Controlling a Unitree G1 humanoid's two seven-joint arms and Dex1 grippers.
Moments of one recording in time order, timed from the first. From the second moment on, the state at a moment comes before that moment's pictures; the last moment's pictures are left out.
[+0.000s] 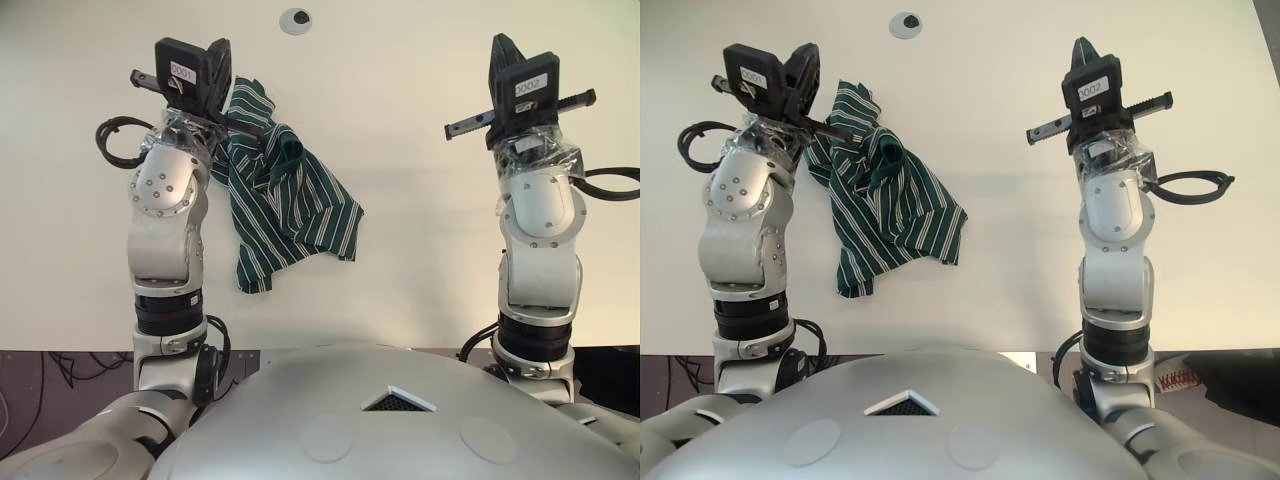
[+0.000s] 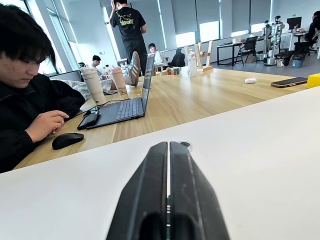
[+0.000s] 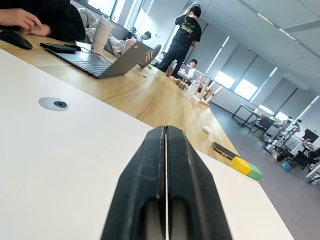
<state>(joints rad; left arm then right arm) -0.10 0.23 0.01 -0.36 -0.06 0.41 -0.20 0.00 -0.21 0.09 -0.55 -0.32 0.41 0.15</state>
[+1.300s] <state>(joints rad) -0.08 0.16 0.04 -0.02 0.02 0.08 -0.09 0.23 -0.13 0.55 -0.48 0.12 0.51 0.43</state>
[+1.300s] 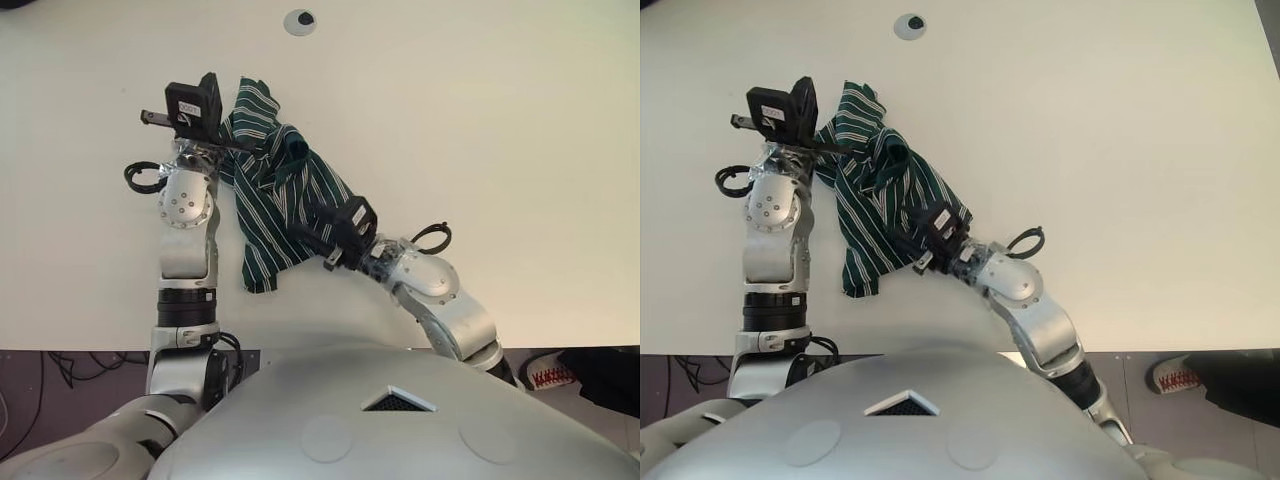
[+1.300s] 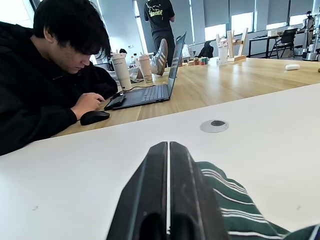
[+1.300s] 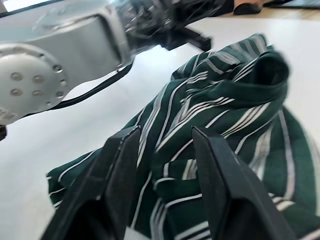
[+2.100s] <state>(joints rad) -0.08 0.15 -0.01 0.02 0.06 0.04 -0.09 0.23 -0.17 0.60 -0.42 0.01 0.47 0.37</state>
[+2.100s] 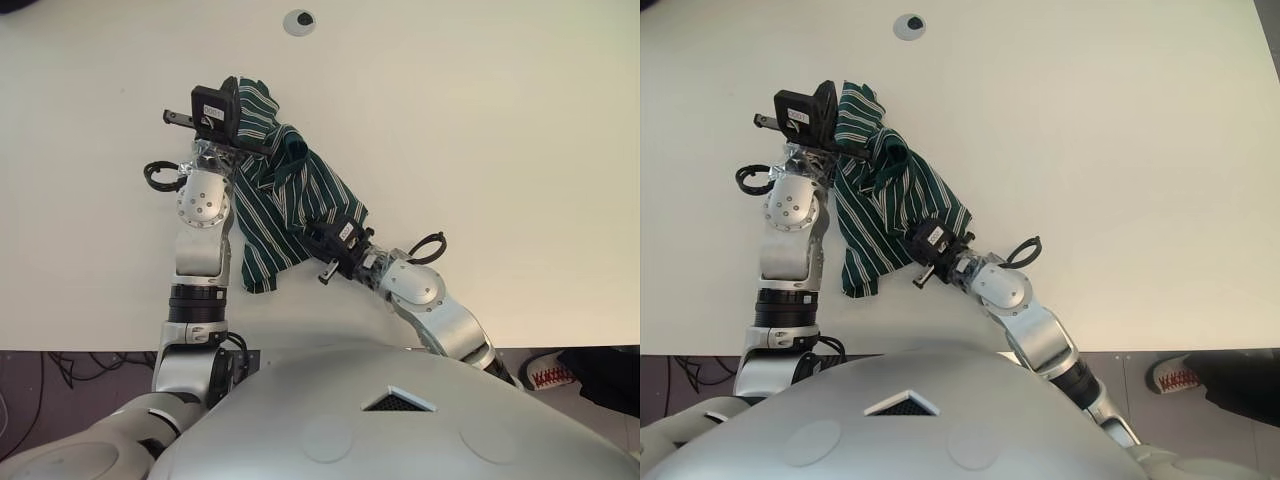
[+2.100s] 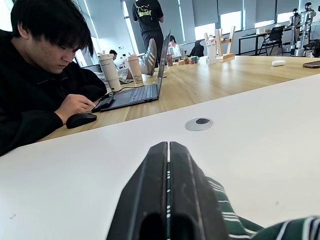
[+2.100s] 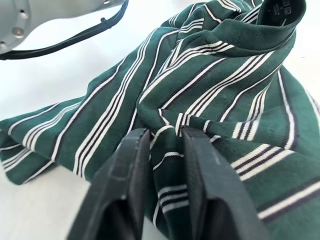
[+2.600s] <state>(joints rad) -0.09 0.15 0.00 0.05 0.04 0.00 -0.11 0.23 -0.15 0.29 -0.52 0.29 0.43 0.38</state>
